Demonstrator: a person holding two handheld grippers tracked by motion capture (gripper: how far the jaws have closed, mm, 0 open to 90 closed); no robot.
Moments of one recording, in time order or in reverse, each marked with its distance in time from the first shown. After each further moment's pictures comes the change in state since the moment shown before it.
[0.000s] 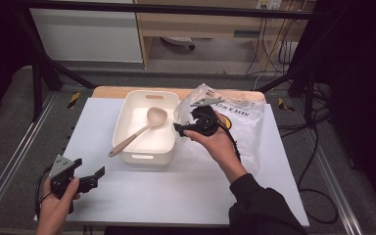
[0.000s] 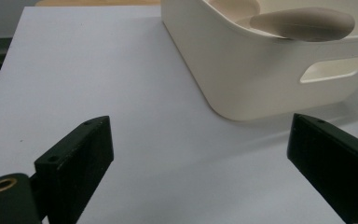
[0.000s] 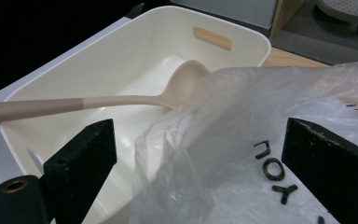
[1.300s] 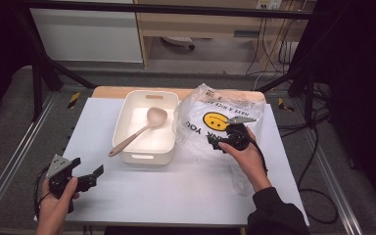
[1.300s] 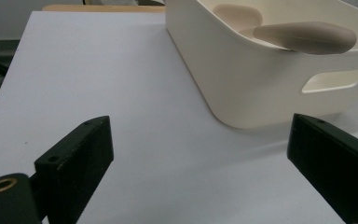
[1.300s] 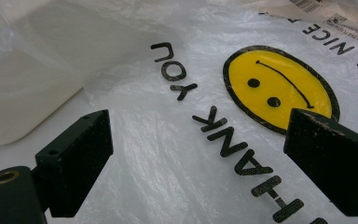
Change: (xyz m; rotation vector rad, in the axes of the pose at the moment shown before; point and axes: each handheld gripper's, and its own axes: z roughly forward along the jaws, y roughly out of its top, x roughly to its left) left arm 0.003 0.000 -0.001 -0.032 0.004 -0.026; right arm -0.084 -0.089 -0.017 0.039 -0.108 0.043
